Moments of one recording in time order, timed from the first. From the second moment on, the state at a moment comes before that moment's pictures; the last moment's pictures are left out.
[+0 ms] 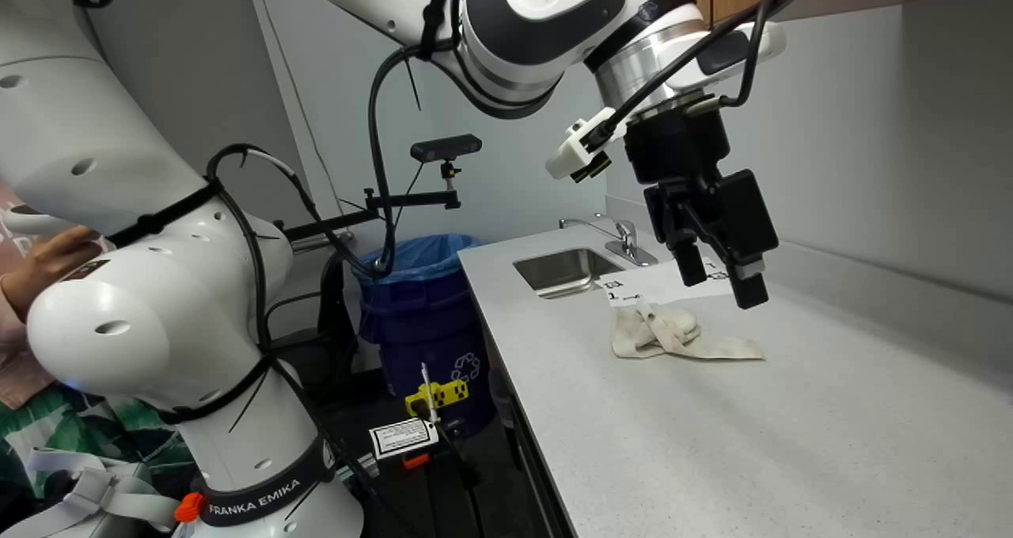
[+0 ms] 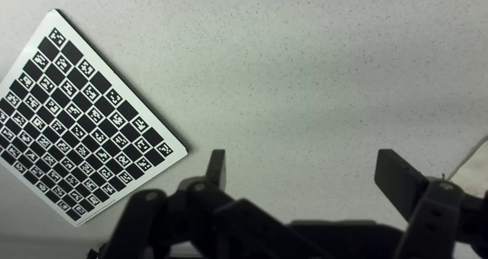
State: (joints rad) arm -0.24 -0.32 -0.06 -2.50 -0.29 2.38 0.10
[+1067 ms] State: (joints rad) arm -0.24 -0.32 -0.07 -2.50 -0.29 2.36 0.09
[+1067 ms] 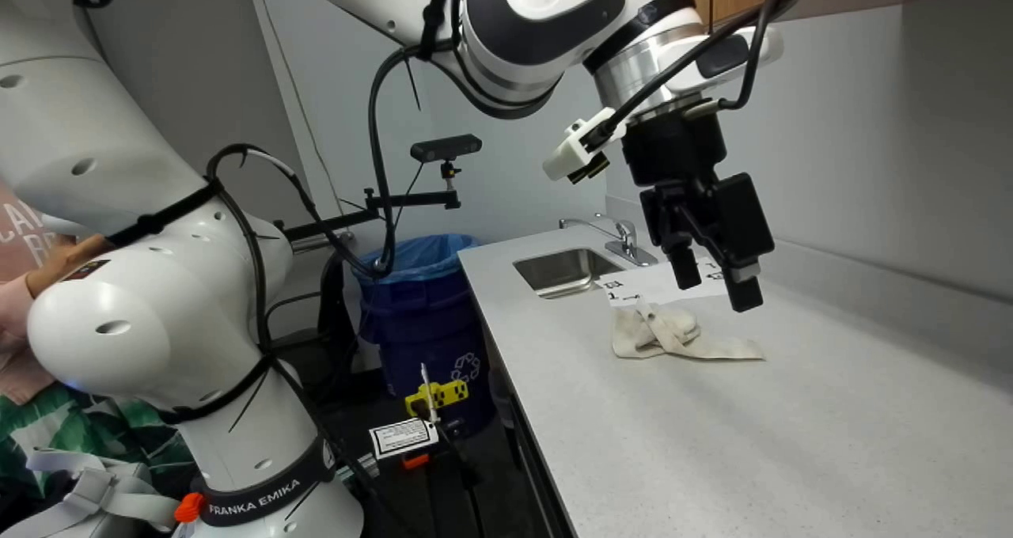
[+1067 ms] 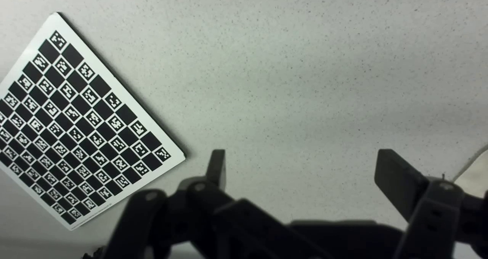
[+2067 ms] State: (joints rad) arm -0.07 -0.20 0.06 -2.19 -0.22 2.17 0.15
